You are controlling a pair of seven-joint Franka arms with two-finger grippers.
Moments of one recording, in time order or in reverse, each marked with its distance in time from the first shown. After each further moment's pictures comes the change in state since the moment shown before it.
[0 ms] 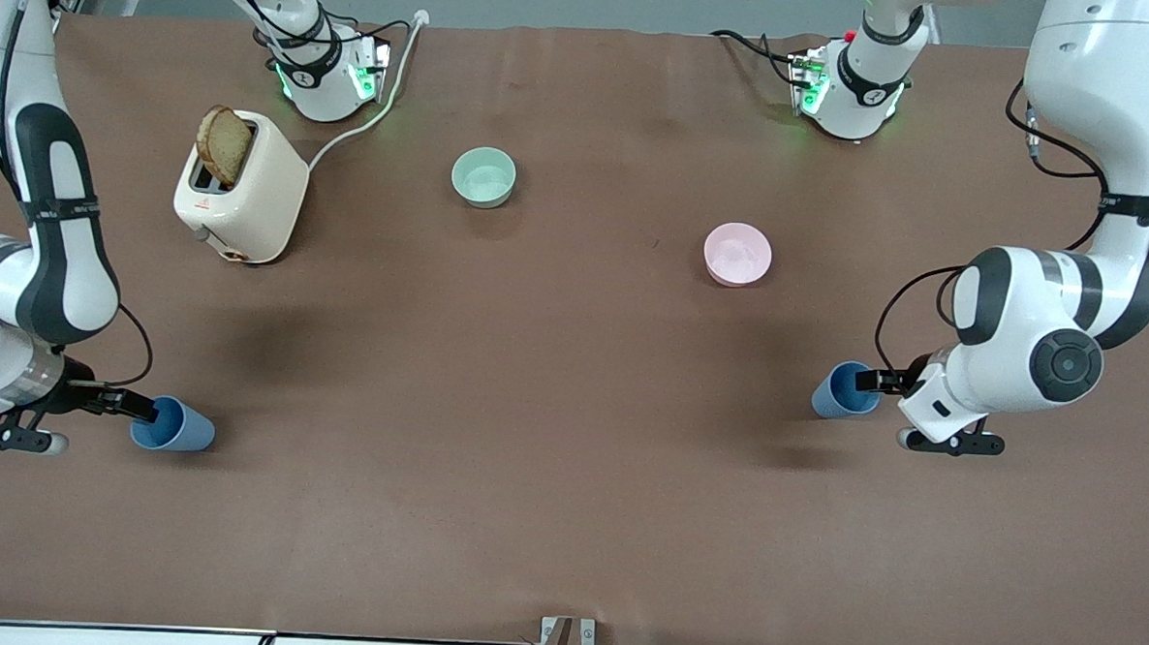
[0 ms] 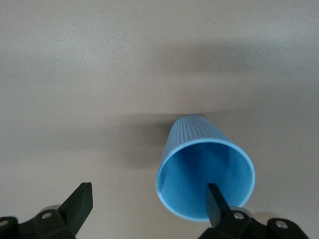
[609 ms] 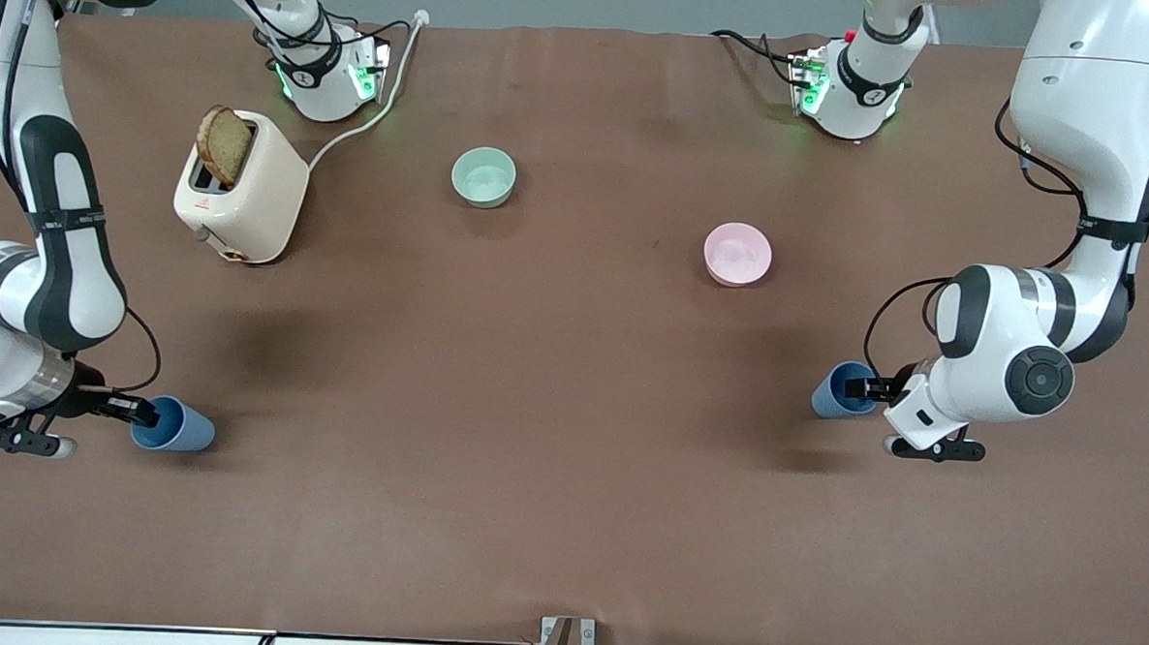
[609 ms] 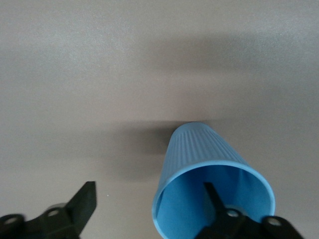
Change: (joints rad) left arm -0.001 0.050 0.000 0.001 0.000 0.036 0.000; right arm 0.000 0.017 0.001 0.003 0.038 0.007 0.000
